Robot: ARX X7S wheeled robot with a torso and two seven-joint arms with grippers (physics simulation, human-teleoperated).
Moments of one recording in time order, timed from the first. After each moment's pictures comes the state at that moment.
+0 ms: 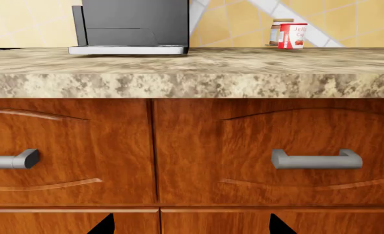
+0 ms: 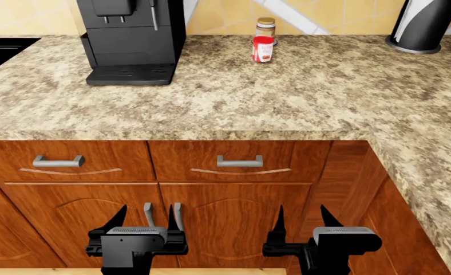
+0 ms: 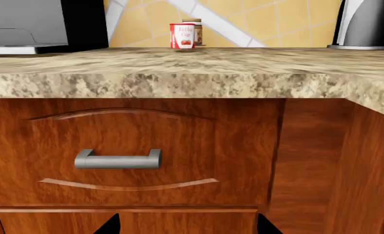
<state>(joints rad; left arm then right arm) 0.00 0.00 0.00 0.00 0.00 0.00 0.00 0.00 0.00 0.00 0.00 0.00 0.00 0.00</state>
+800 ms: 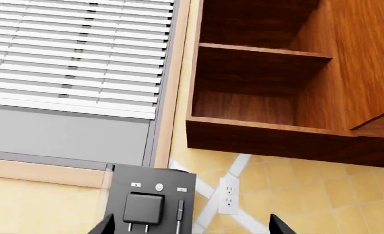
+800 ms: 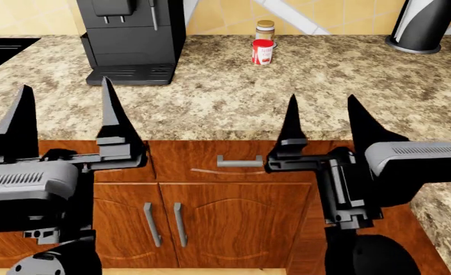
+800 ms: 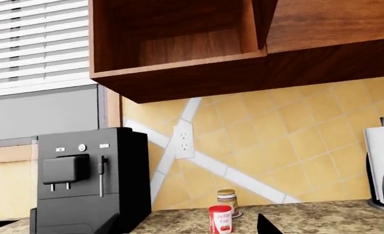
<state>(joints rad) -0.24 -0.09 0.00 0.70 -0.16 -0.23 -0.14 0.29 0.07 -0.08 -0.67 0.20 0.45 0.11</state>
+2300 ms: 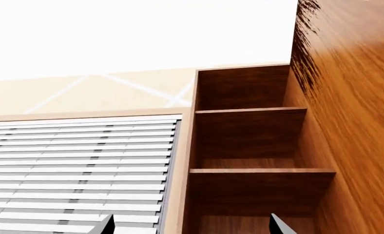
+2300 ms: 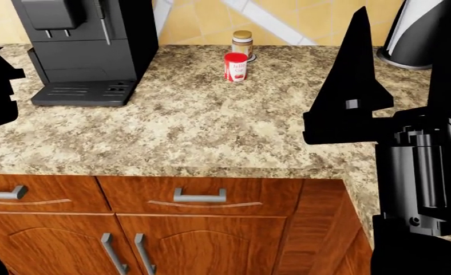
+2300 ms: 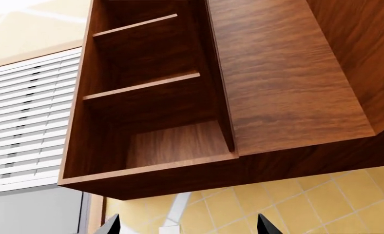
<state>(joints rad) -0.57 -0.62 0.10 1.01 -0.39 -0.28 -0.68 0.49 0.15 -0.01 -0.96 0.41 0.58 0.23</state>
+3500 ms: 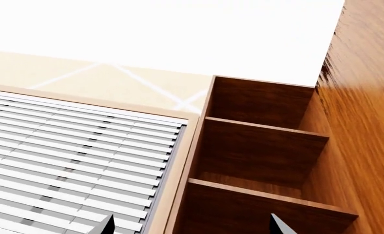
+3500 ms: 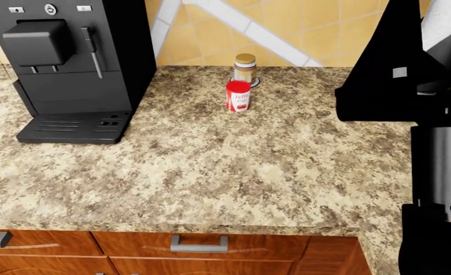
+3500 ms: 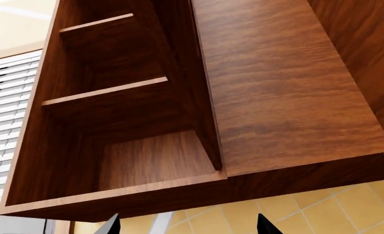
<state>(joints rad) -0.56 -0.61 0.02 1.00 -0.55 -0.14 -0.73 0.59 0.25 0.06 -0.99 0.58 0.66 0.38</state>
